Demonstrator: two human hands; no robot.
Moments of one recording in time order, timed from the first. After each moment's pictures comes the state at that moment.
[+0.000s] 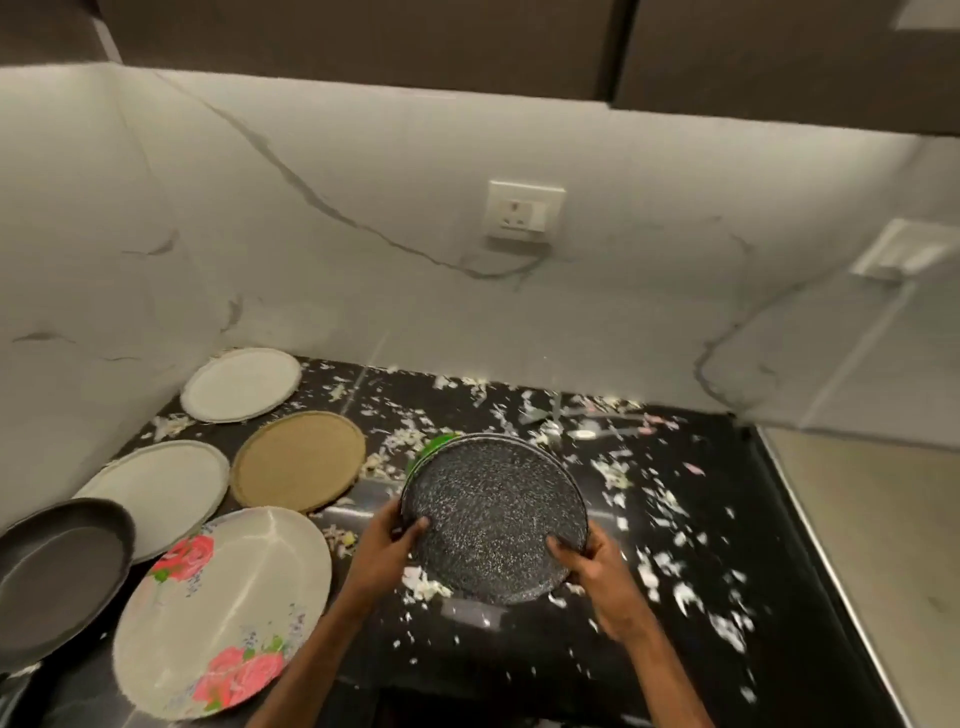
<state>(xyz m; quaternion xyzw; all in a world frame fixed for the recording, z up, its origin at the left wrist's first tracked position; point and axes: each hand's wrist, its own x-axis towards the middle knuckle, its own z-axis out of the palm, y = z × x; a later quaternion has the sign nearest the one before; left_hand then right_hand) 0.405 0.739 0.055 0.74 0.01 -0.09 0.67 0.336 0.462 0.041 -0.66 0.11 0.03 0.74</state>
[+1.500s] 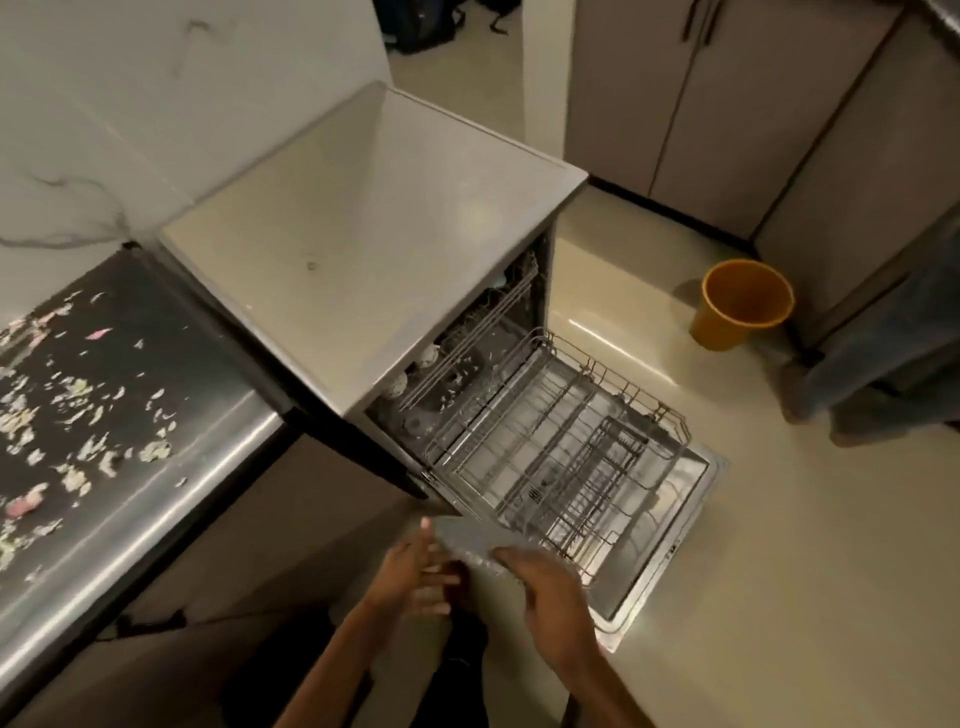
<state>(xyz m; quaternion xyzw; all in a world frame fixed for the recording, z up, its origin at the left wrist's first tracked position) -0.061 0.316 -0.082 0.72 -0.03 -0.59 0.35 -0.268 0.270 -0.120 -0.79 0.44 -0.17 0.39</state>
